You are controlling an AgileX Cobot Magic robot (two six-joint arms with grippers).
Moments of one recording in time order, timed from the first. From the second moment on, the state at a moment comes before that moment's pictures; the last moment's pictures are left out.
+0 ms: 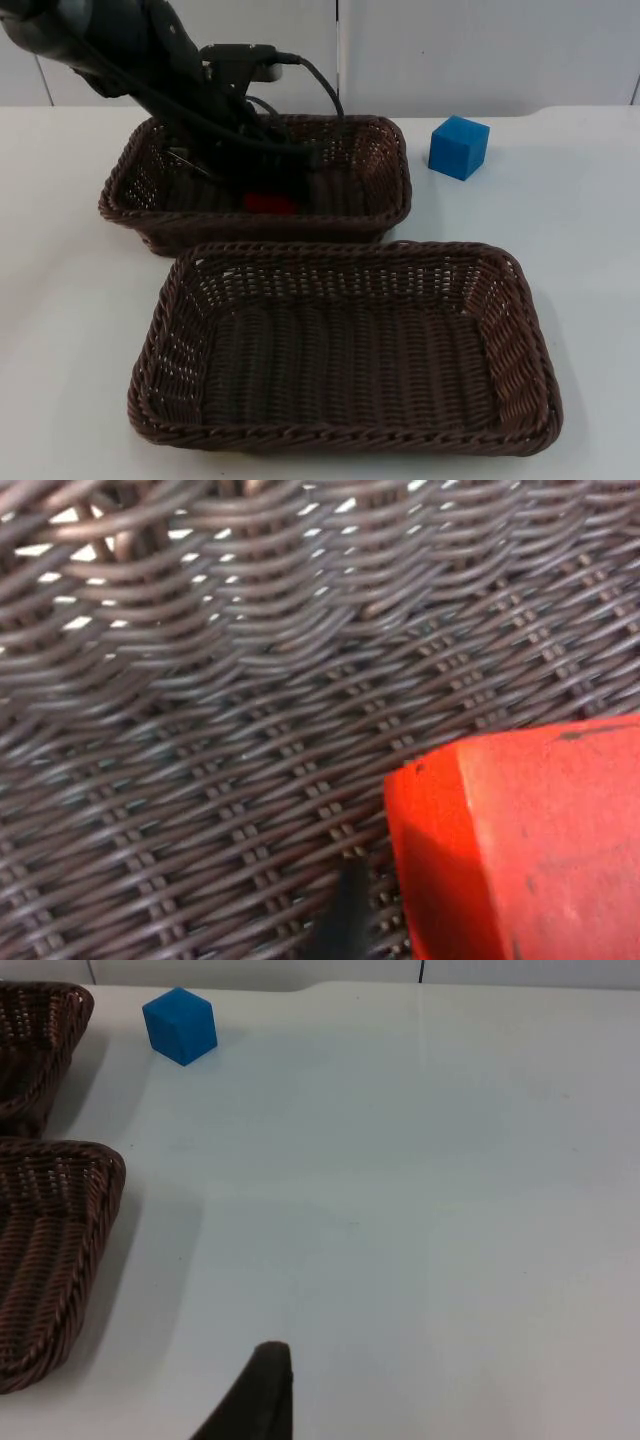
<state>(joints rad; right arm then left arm) 0.03 0.00 -0.52 -0.02 1.08 -0.04 -0.30 2.32 -1.61 -0.49 0.43 0.44</state>
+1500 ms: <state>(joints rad) 0.03 0.00 -0.52 -0.02 1.08 -0.04 -0.30 1.83 -1.57 -0.50 0.58 0.44</state>
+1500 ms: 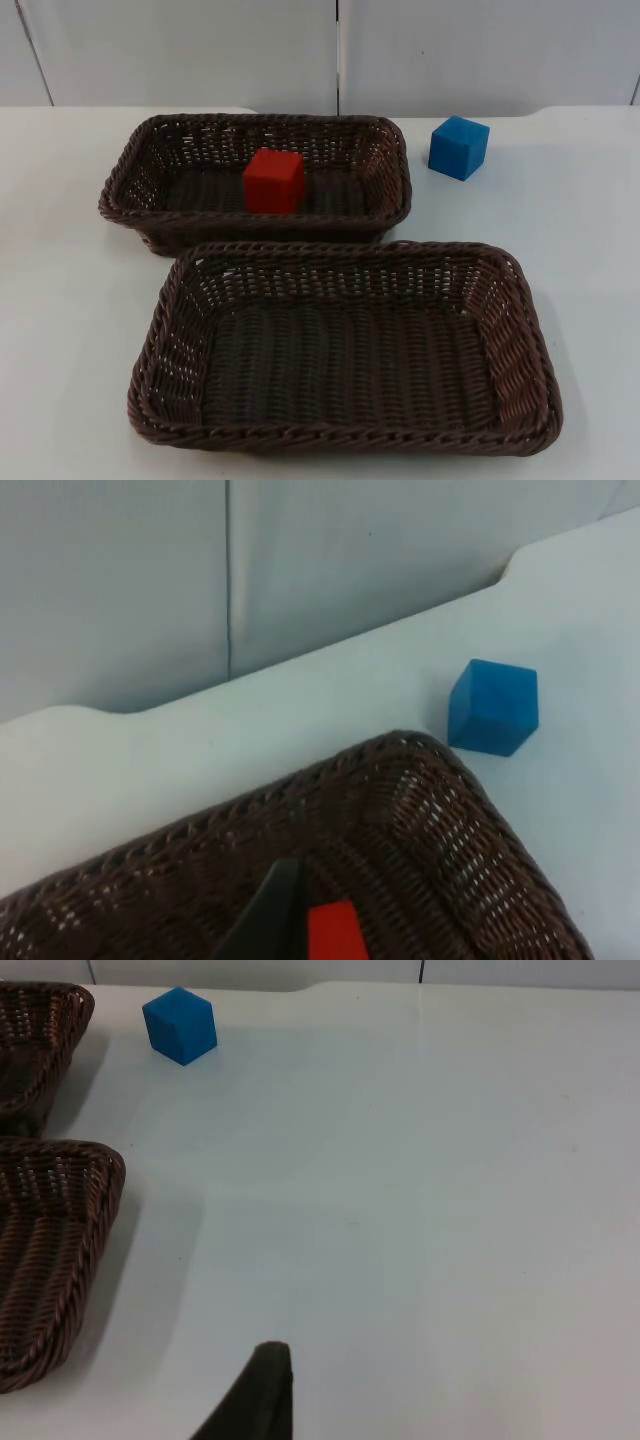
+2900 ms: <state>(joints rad) 0.03 0.00 -0.52 -0.02 1.08 -0.04 -0.30 0.81 -0.77 -0.42 0.53 0.39</state>
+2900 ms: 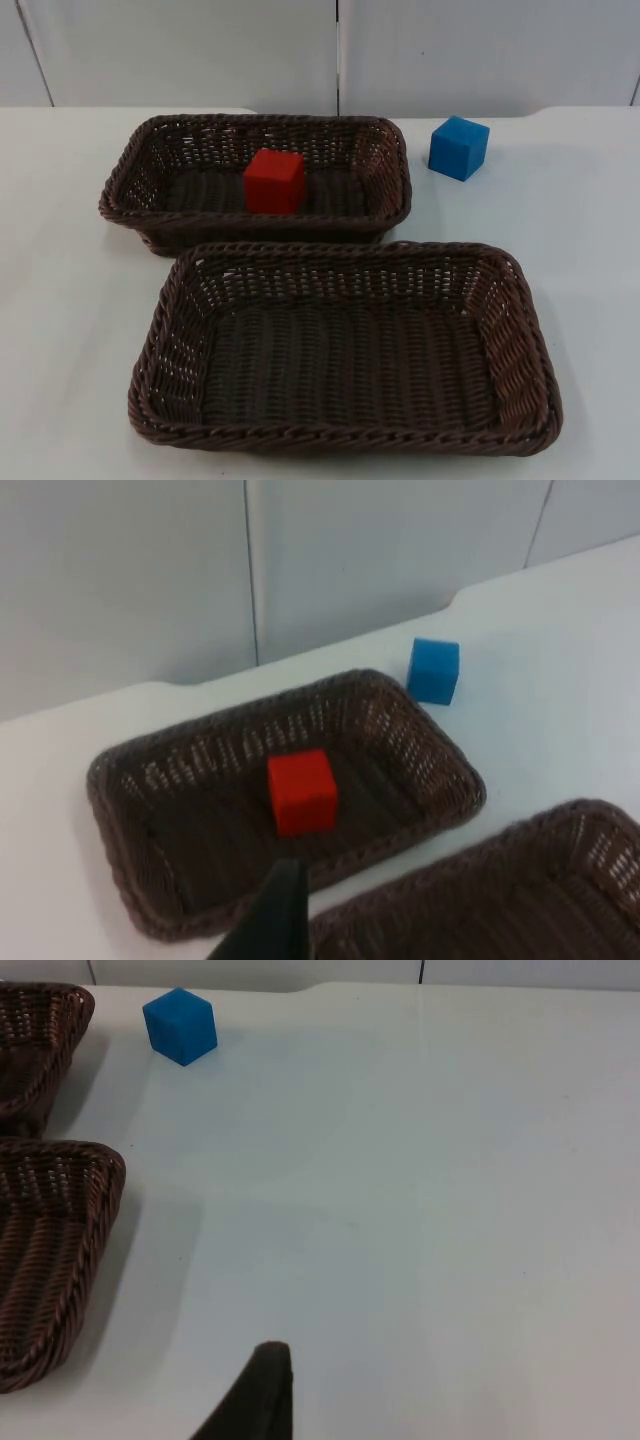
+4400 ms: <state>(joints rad) 0.03 0.00 -0.52 -0.02 1.08 -0.04 -0.30 0.63 -0.61 -0.29 0.62 0.20</state>
